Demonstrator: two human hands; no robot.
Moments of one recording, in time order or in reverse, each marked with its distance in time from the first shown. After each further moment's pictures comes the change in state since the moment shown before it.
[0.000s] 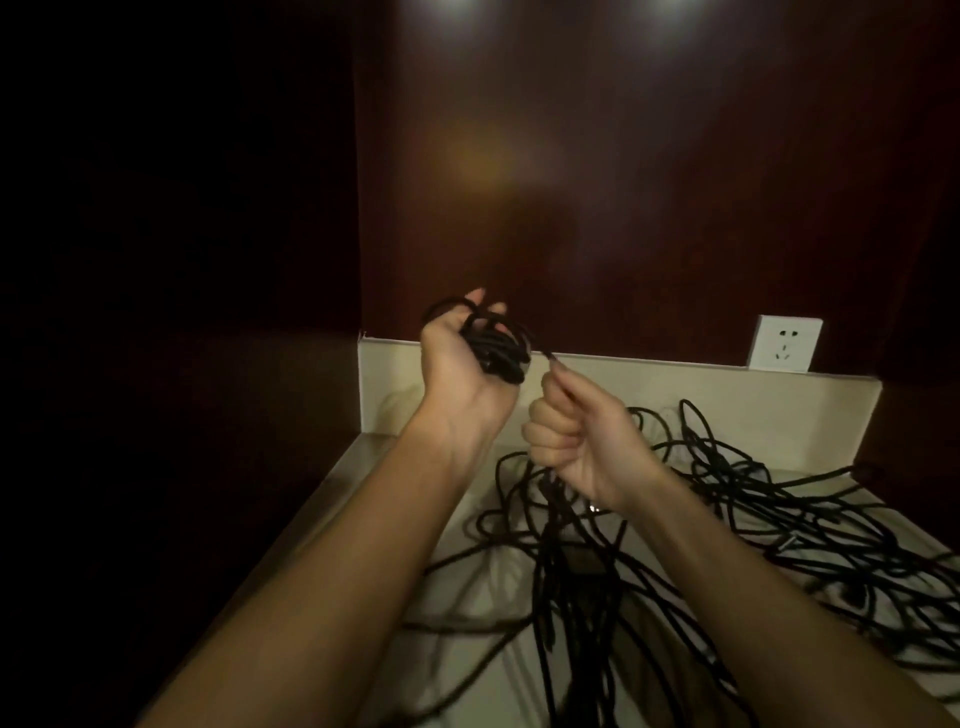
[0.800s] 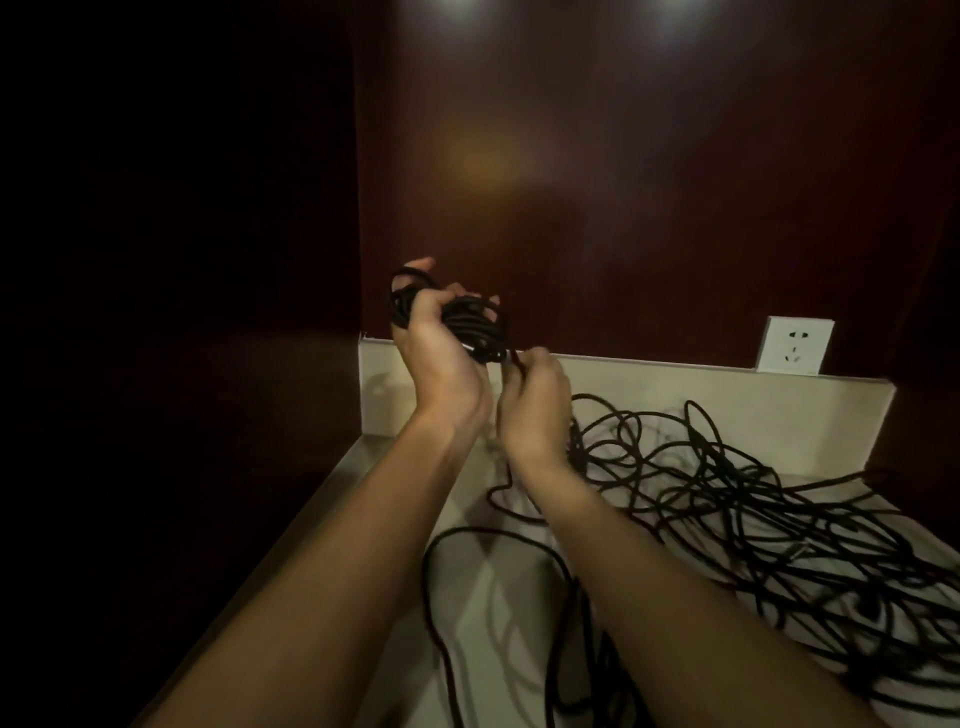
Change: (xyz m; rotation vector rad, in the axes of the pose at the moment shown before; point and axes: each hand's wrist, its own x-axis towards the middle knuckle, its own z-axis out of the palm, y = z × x) left_hand 0.019 0.002 -0.008 0.023 -0.058 0.455; right_hand 0.065 0.040 0.017 -1.227 0.796 -0.457
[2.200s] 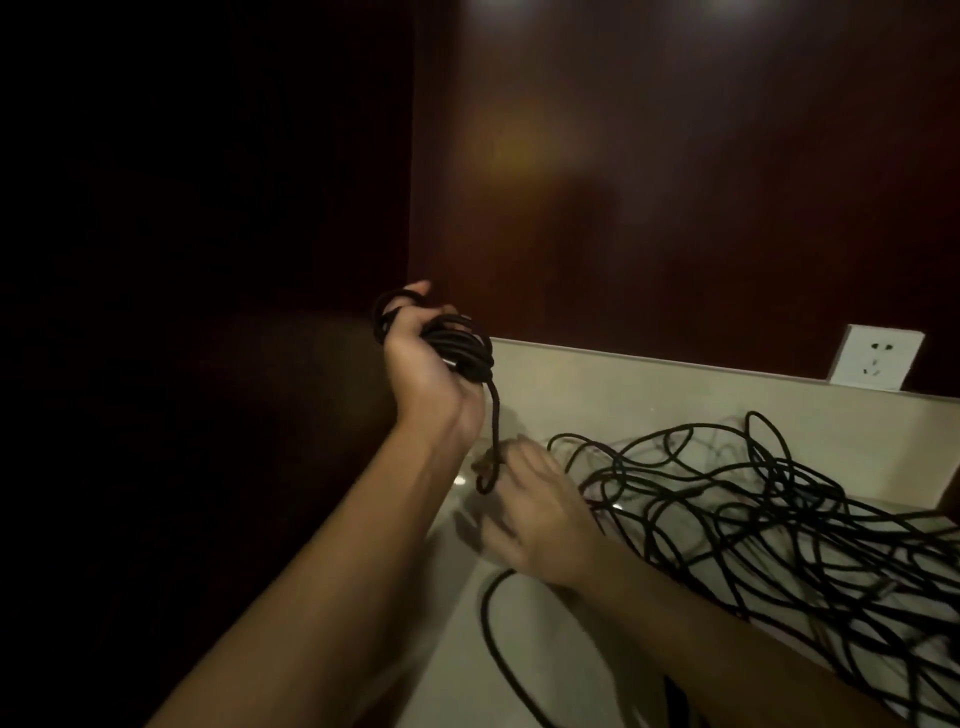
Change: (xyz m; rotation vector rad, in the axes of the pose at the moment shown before) left_hand 0.034 0.035 -0.055 0.002 0.126 -0.017; right_hand -0.061 0.058 0.035 -0.394 -0.433 -0.853
